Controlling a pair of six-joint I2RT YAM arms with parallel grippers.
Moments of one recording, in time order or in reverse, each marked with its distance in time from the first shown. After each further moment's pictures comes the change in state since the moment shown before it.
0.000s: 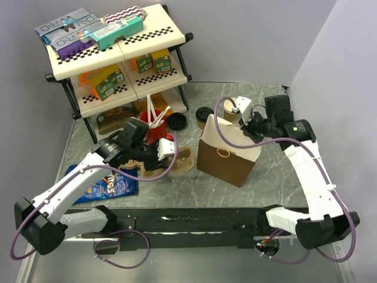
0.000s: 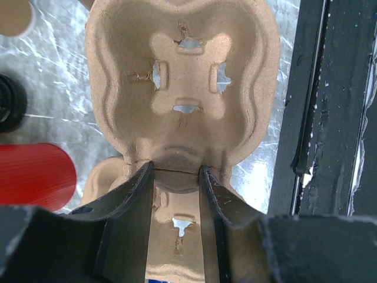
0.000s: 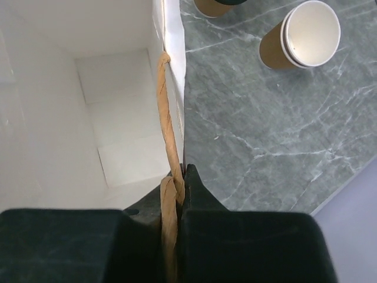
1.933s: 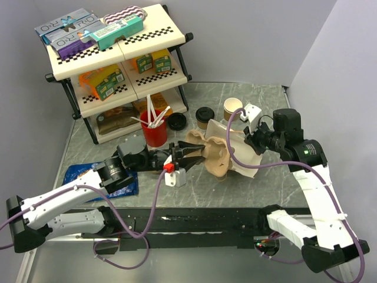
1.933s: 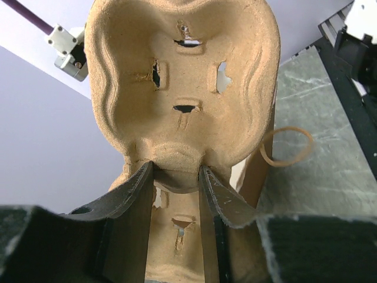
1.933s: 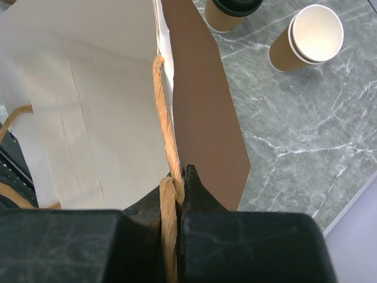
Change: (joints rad) left arm -0.386 -0.108 -0.073 0.824 -0.060 0.140; right arm 0.034 -0.214 -0.103 0.021 -0.006 0.167
